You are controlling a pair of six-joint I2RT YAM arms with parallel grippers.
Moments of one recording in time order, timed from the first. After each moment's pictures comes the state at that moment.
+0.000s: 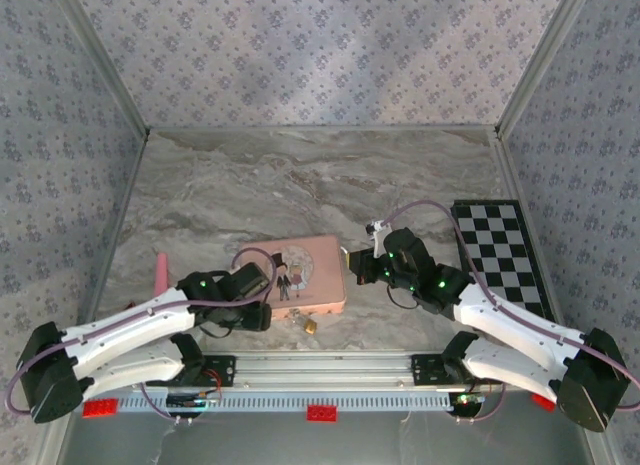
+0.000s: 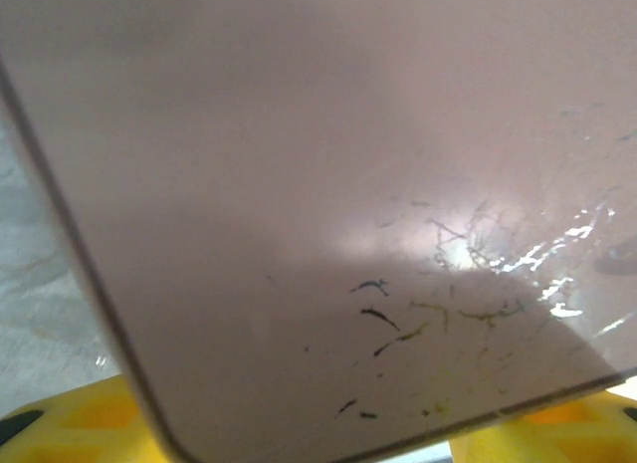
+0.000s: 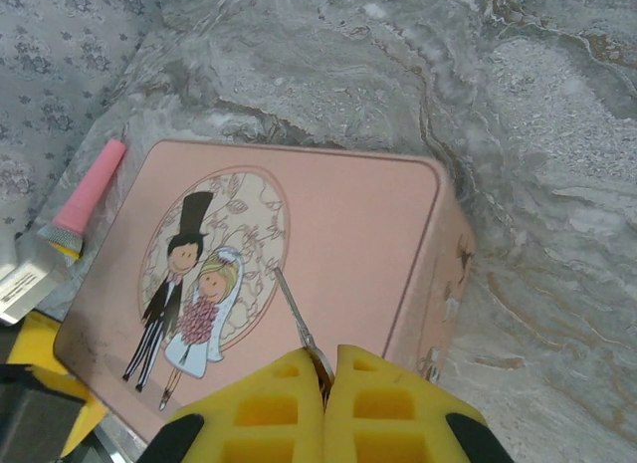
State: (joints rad) left arm -0.96 0.97 0.60 -0.92 -0.04 -0.83; right arm 0.81 0.95 0.59 -0.18 -0.07 0.56
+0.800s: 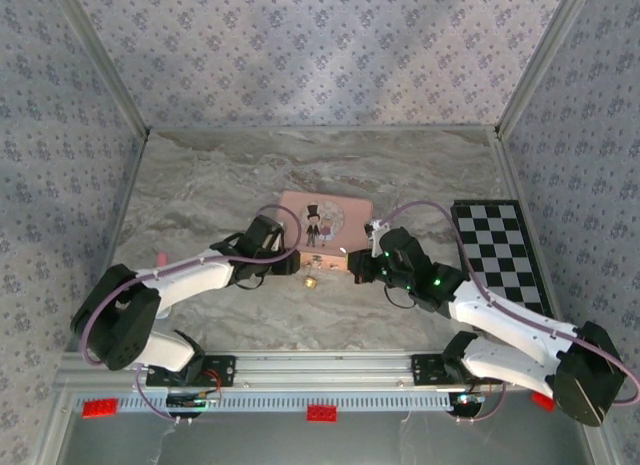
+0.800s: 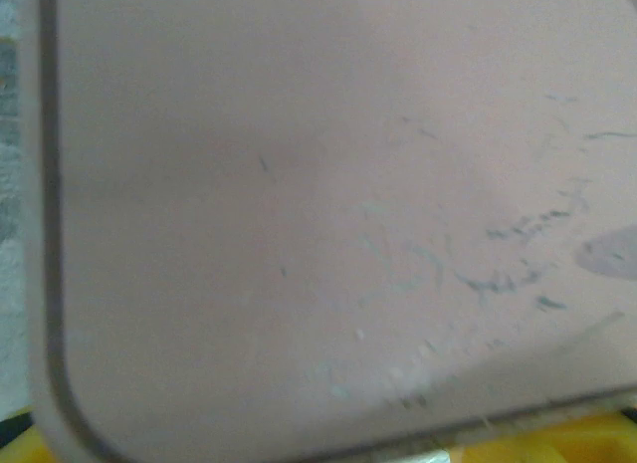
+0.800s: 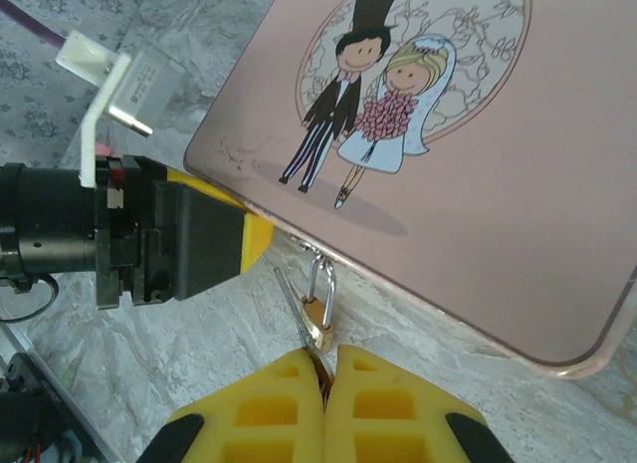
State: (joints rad) left arm -0.69 1.40 0.68 -0.21 0.03 -0.59; right arm 0.81 1.00 0.59 -0.16 -0.07 0.62
